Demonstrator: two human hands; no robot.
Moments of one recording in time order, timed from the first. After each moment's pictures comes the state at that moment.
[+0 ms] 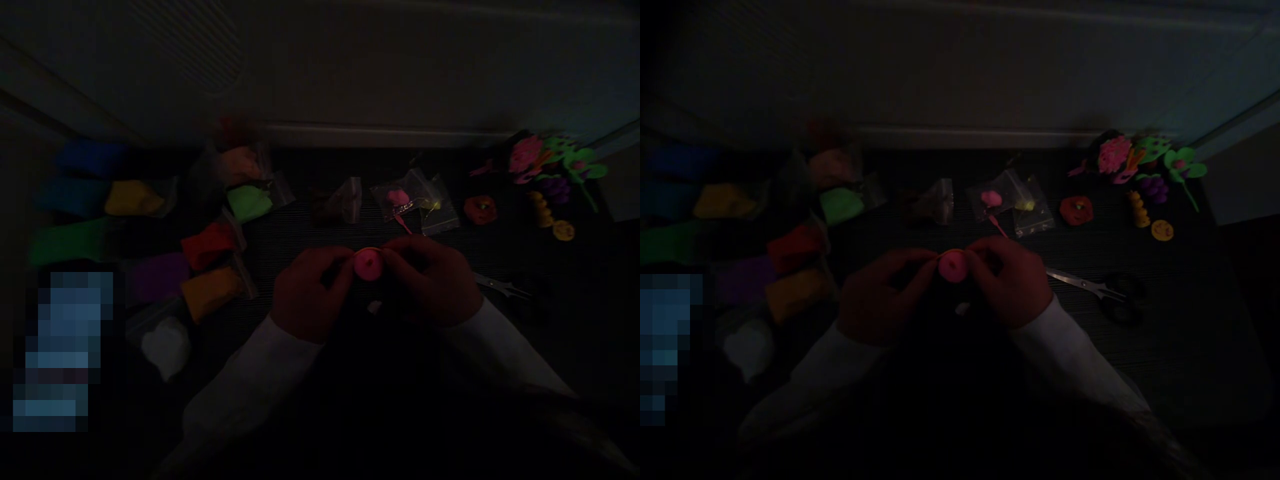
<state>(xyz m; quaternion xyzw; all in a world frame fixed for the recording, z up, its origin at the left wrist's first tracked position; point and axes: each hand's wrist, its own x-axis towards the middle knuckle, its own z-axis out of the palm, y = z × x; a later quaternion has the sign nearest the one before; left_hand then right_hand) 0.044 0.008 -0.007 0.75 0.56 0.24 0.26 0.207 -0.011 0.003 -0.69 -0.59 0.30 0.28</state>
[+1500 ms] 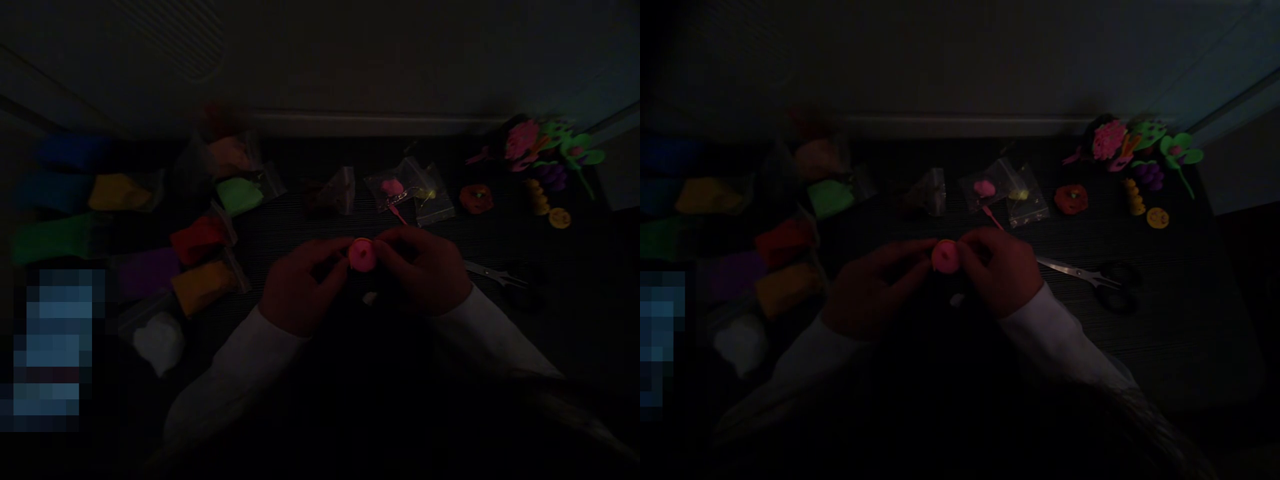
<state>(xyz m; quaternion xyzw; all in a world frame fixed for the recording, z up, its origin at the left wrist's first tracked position) 0.041 0.013 0.002 0.75 0.52 0.19 0.36 0.205 -0.011 -0.001 -0.68 -0.61 0.27 0.29</state>
